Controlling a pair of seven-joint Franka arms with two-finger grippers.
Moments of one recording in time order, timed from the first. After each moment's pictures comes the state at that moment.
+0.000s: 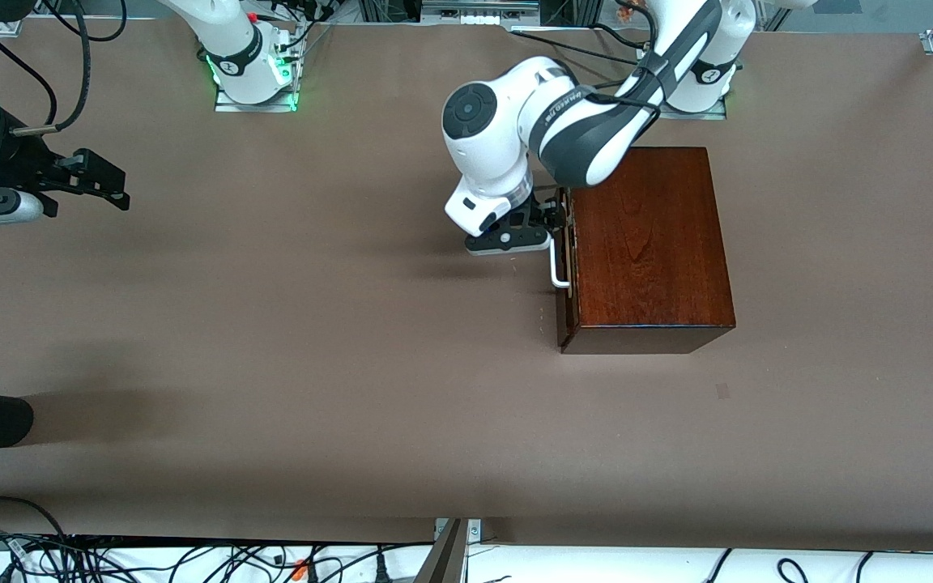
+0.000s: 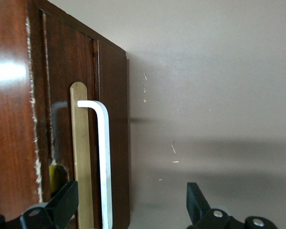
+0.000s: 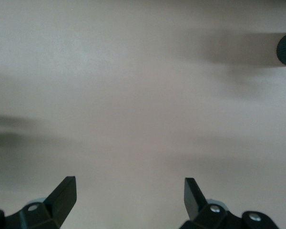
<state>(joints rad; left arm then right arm) -0.46 0.53 -0.39 -1.53 0.38 1.80 -0.95 0.25 0.05 -0.17 -1.55 0.02 1.59 -0.03</state>
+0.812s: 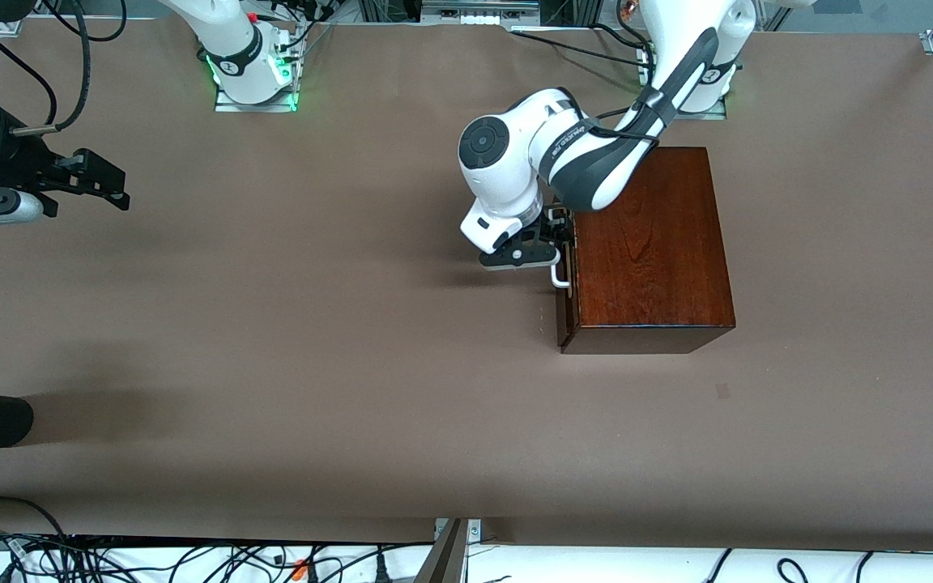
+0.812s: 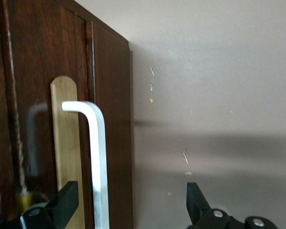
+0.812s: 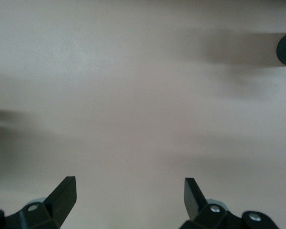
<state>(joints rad) -0.43 0.57 -0.39 -1.61 0.43 1.89 -0.99 0.25 0.05 -0.17 -1.55 0.02 1.59 -0.03</state>
